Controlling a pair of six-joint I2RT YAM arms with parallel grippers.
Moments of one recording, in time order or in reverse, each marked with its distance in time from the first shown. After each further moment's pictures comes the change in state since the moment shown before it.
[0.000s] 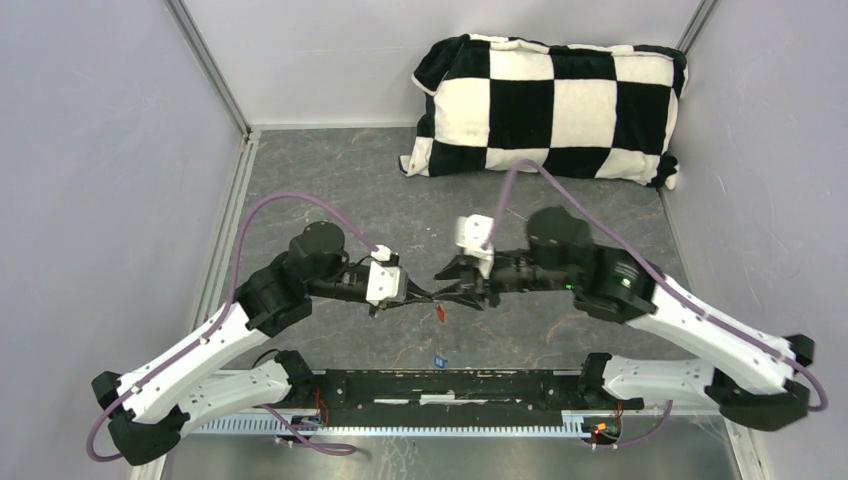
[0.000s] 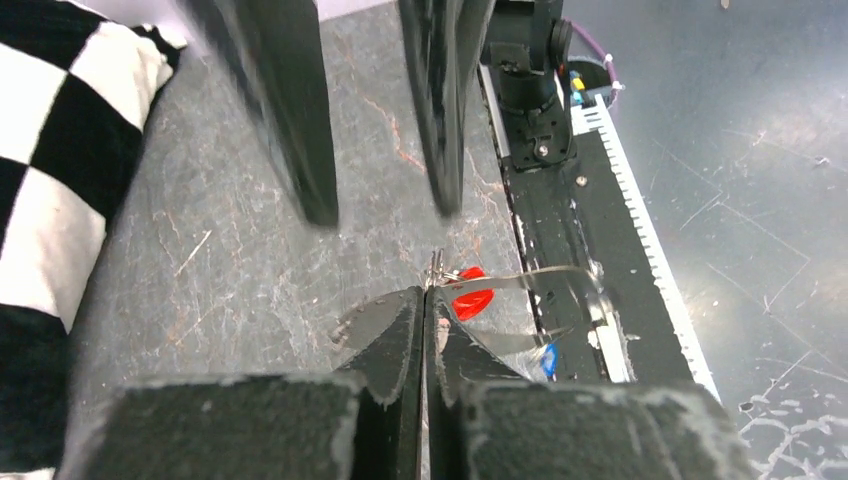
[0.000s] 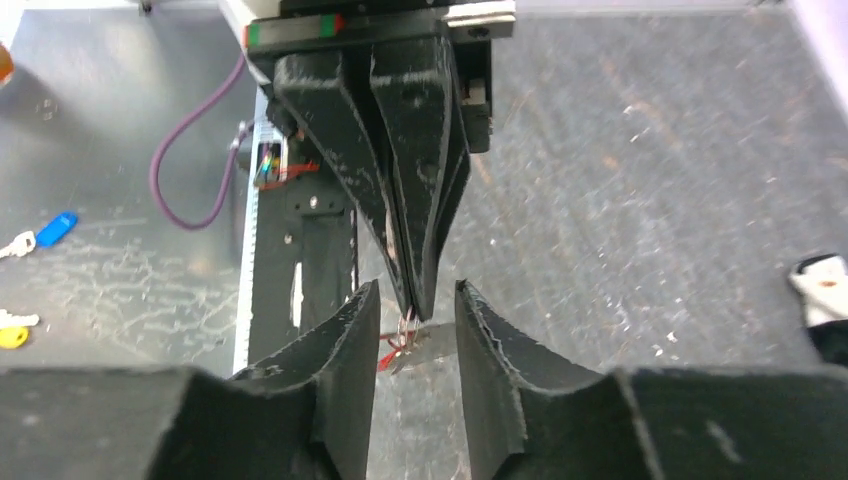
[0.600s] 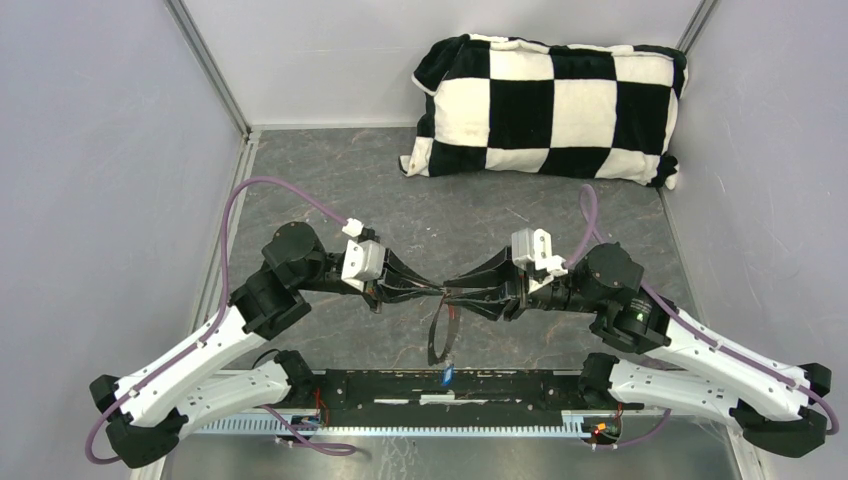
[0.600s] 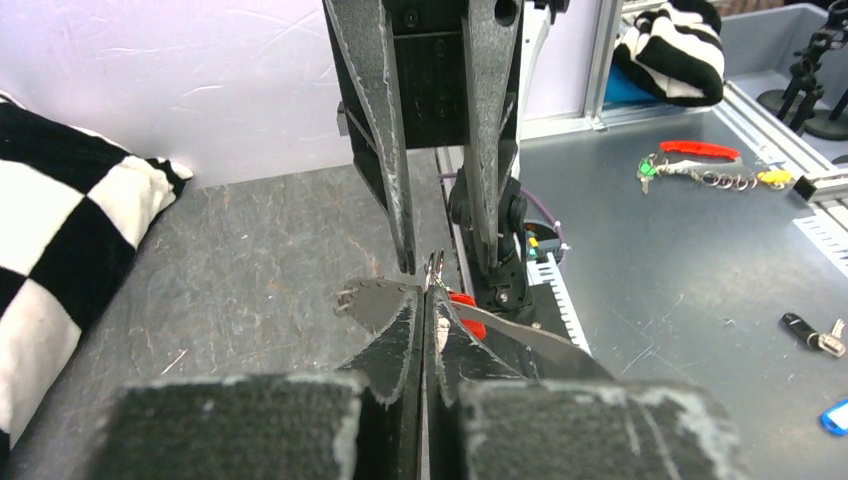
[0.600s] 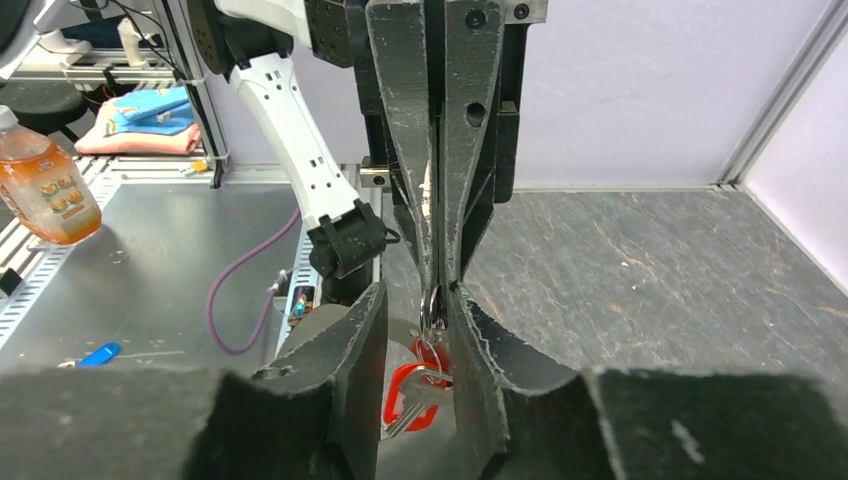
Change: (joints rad) left arm 0.000 -0.039 -0.032 0.397 0.082 -0.396; right arm -0.011 -0.343 -0.430 0.600 -0.042 0.193
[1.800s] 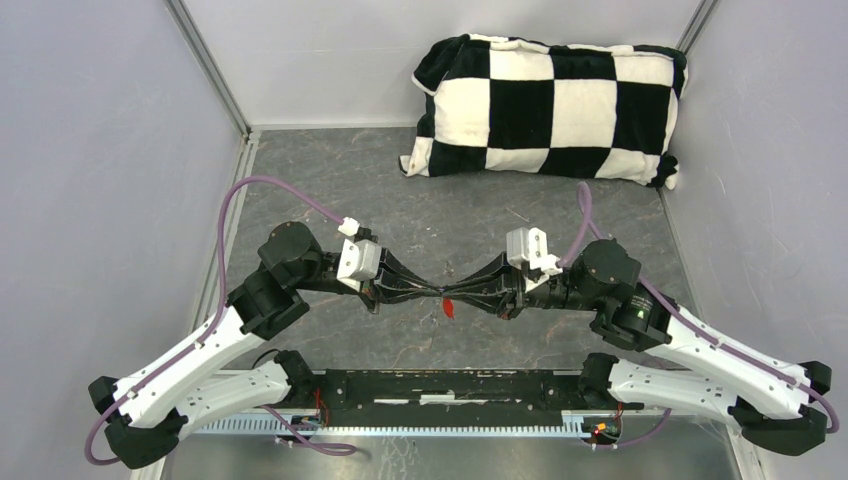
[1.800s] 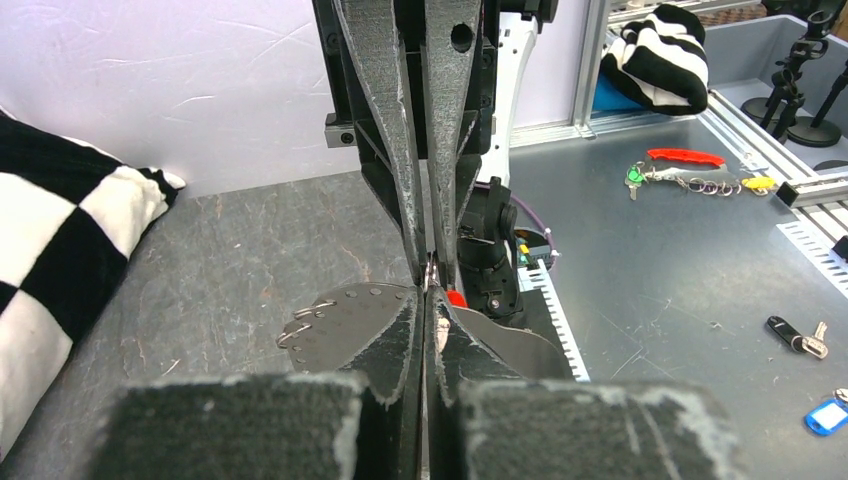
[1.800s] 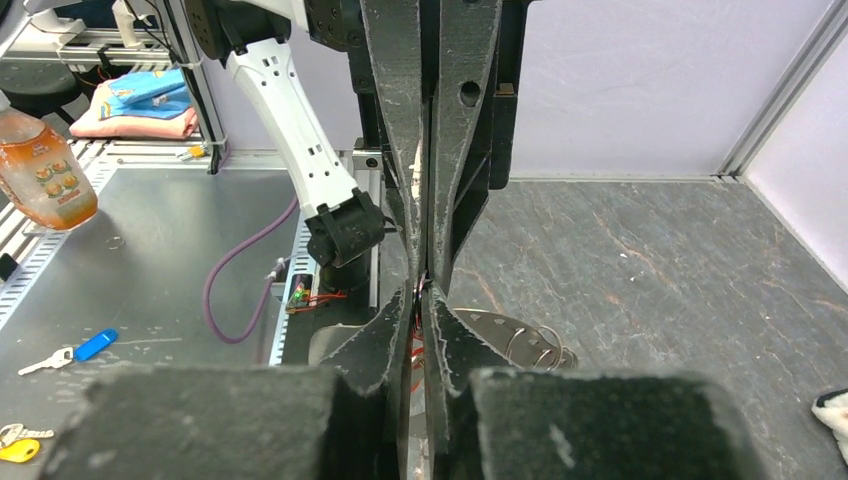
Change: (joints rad) left arm 0.001 -0.004 0.010 0.023 0.023 -0.035; right arm -0.001 0.033 0.036 -0.043 -0.007 -0.024
